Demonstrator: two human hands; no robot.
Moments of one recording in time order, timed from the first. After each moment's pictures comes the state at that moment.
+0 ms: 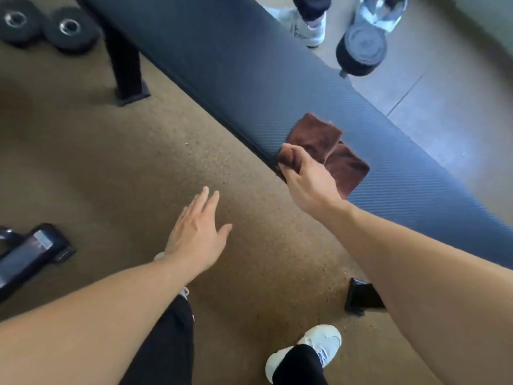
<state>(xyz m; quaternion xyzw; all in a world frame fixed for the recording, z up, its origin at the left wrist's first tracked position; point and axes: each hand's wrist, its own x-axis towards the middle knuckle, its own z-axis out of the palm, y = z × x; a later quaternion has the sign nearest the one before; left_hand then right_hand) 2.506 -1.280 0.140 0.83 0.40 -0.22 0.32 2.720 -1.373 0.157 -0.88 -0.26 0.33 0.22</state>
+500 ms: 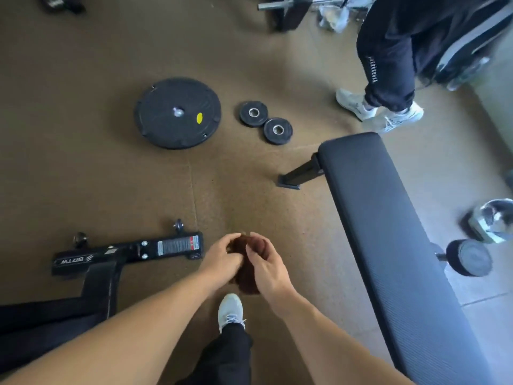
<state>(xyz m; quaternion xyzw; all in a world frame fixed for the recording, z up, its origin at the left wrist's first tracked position) 2.271 -1.061 0.376 0.44 0.69 0.03 0.57 2.393 -1.109 0.386 -0.68 -0.21 0.63 0.30</state>
